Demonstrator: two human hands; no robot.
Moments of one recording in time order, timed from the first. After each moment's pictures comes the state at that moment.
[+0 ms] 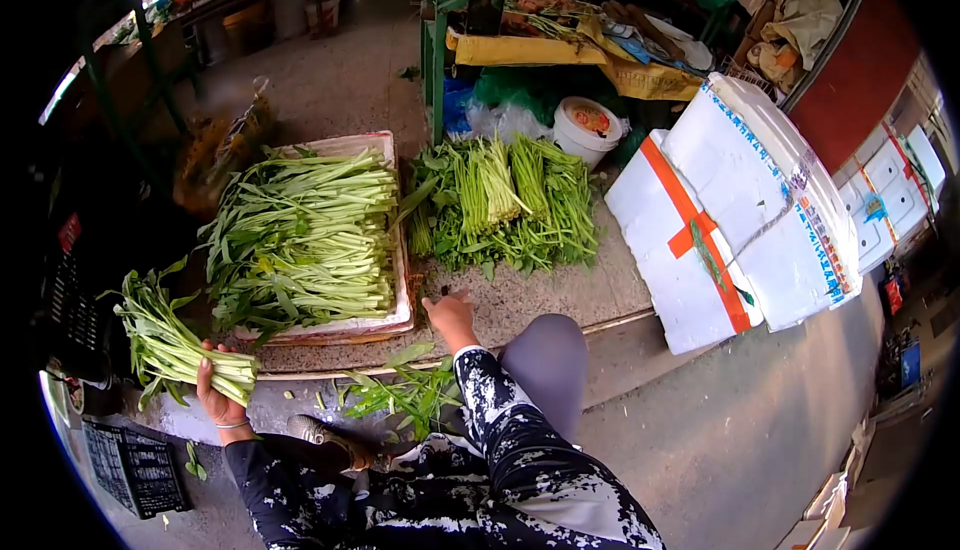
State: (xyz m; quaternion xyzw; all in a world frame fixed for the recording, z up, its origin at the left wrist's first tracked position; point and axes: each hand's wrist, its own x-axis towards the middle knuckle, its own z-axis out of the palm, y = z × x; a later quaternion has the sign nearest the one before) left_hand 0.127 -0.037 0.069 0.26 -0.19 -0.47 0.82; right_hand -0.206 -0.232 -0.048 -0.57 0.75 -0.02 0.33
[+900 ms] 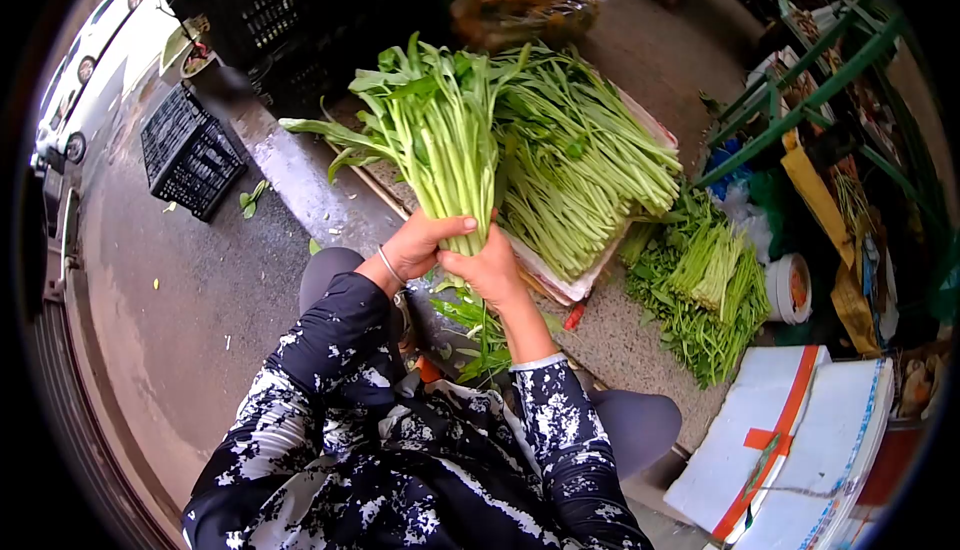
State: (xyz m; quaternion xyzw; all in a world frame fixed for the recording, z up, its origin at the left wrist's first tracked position) left_hand 0.090 -0.056 0.068 0.39 -0.20 -0.55 0.71; right_hand -0.020 -0.129 0.064 -0.63 0.21 -0.15 0.73
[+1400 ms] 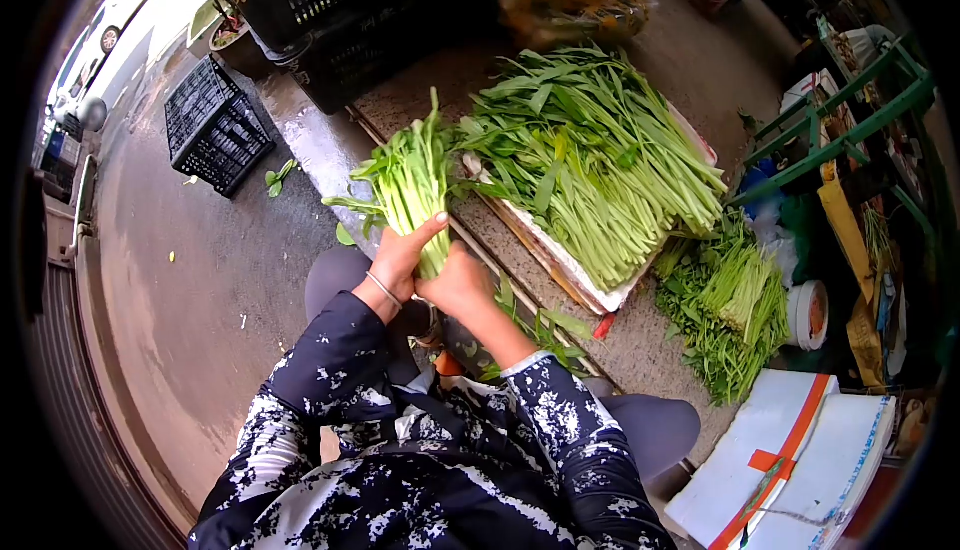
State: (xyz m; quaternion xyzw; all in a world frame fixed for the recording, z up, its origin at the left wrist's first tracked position) left_hand 0.109 0.013 0.049 0.56 0.04 -0.32 0.77; right_hand 0.035 -0.054 0.058 -0.87 0.31 0.08 0.36
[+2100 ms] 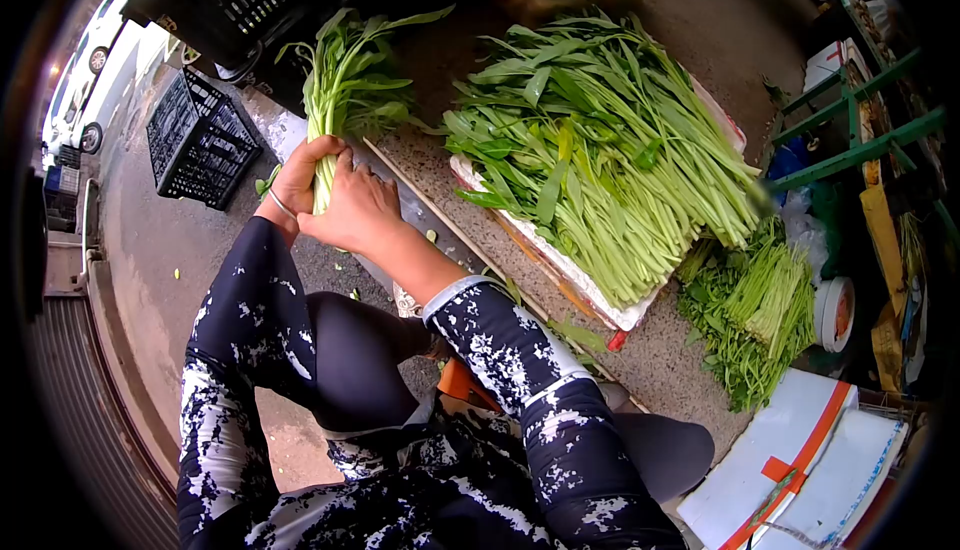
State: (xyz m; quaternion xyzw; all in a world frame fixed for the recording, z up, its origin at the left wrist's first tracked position) left_hand 0.282 -0.003 0.068 0.49 -0.01 -0.44 0.75; right_hand 0.187 -0.074 0.059 -0.89 0.11 -0.04 0.45
